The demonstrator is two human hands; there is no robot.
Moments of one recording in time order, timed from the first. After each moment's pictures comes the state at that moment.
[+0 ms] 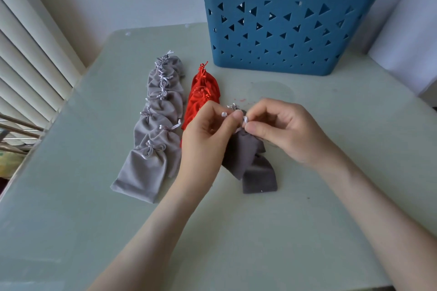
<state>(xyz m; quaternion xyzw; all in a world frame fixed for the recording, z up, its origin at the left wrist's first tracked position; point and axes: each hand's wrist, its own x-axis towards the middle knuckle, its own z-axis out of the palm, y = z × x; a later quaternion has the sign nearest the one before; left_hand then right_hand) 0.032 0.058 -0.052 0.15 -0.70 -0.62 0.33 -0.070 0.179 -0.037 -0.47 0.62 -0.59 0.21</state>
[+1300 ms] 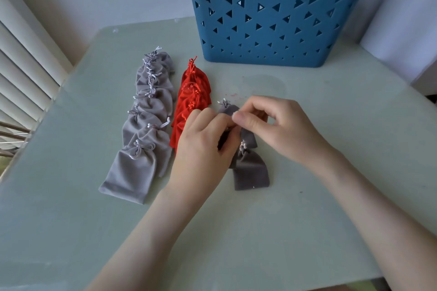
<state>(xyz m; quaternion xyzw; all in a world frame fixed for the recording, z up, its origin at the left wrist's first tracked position) 0.033 0.061 -0.064 0.07 -0.87 -0.18 0.45 -0.065 0.180 -0.033 -0.45 0.74 -0.49 0.09</state>
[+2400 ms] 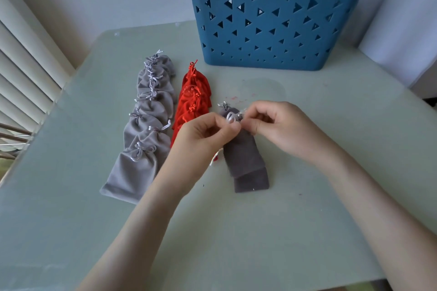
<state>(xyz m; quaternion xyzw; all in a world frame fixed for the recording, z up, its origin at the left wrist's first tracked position) 0.038 0.052 -0.045 0.13 -0.74 -0.64 0.18 -0.078 0.182 -0.037 -0.40 0.78 -0.46 0.16</state>
